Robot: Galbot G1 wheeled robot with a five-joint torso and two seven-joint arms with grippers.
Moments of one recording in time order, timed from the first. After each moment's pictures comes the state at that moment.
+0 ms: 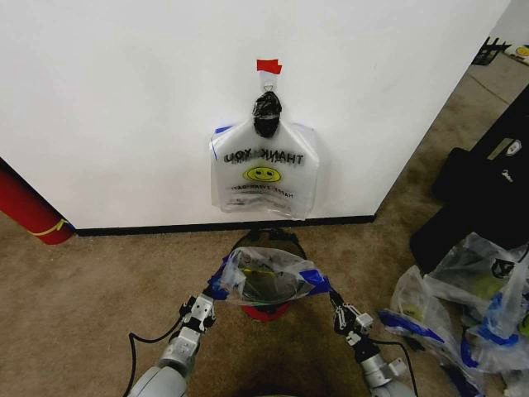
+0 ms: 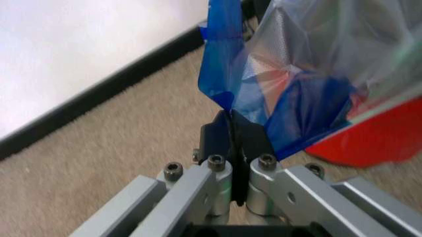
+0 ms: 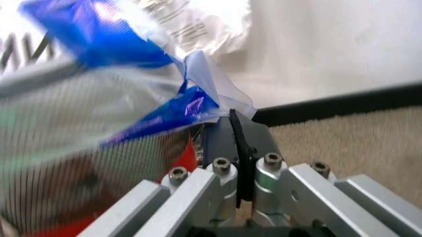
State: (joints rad) left arm 1.48 -0.98 -0.13 -1.98 -0.08 0.25 -0.32; right arm -1.37 1.28 0.34 1.36 0.65 0.61 -0.45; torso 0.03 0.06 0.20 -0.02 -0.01
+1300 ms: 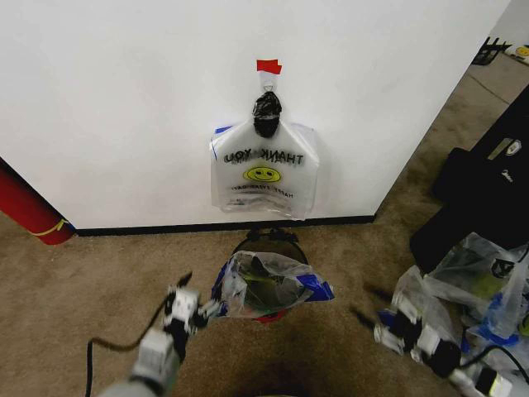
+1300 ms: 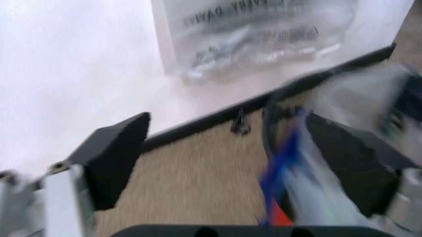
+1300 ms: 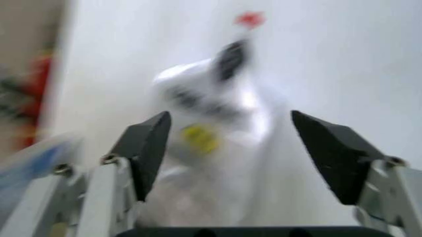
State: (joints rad) left arm 1.39 -0.75 -0.21 -2.28 -0.49 0.30 -0.38; right arm -1.59 1.15 0.69 1.91 0.35 0.75 -0.50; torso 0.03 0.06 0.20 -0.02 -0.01
